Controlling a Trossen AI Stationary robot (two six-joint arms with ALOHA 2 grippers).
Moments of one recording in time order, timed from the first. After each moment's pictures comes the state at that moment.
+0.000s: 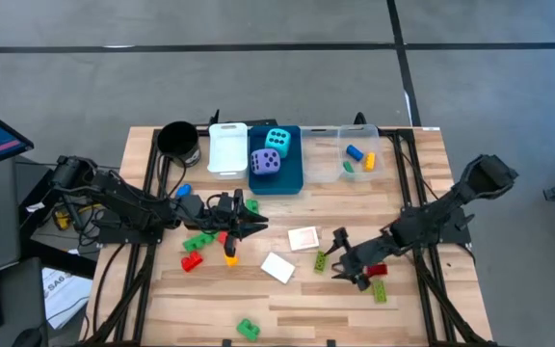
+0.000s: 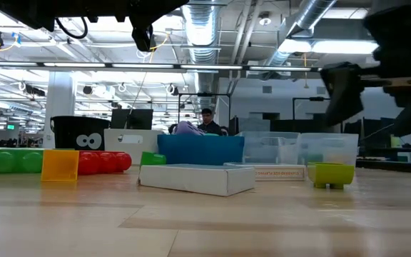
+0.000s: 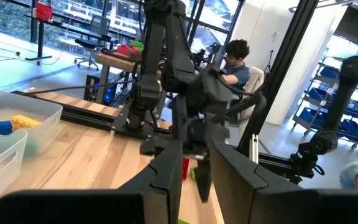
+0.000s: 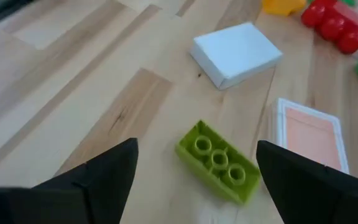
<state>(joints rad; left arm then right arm) -0.23 1.31 0.54 0.84 -0.19 -0.27 0.54 1.40 0.45 0.27 0.21 -0.10</state>
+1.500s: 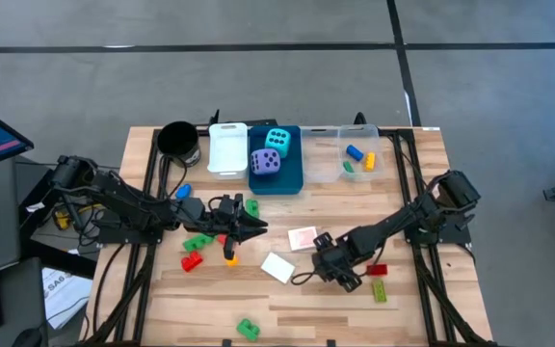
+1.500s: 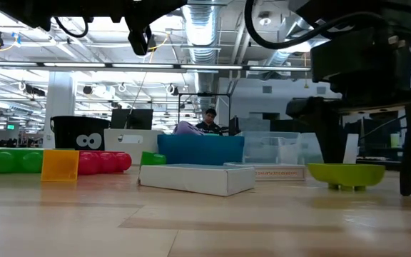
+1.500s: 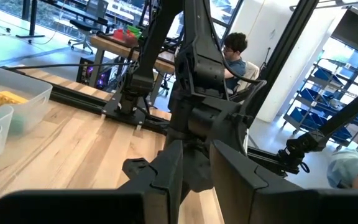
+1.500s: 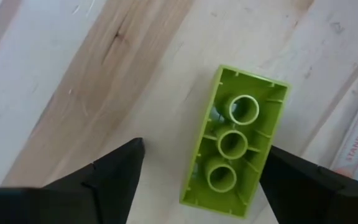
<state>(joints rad) -0.25 1.31 0.54 0.80 -0.19 -0.36 0.42 1.77 0.96 -0.50 -0.02 -0.16</state>
